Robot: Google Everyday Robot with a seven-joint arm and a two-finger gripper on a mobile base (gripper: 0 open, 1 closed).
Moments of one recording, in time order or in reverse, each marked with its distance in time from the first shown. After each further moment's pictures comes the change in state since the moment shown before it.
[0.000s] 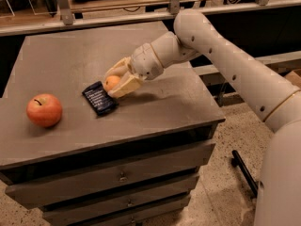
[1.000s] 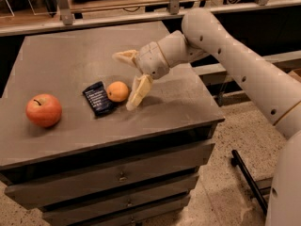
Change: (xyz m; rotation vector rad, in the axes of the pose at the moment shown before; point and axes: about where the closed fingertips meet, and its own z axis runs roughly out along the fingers) arm -0.002 0.006 -0.015 0.033 -0.001 -0.019
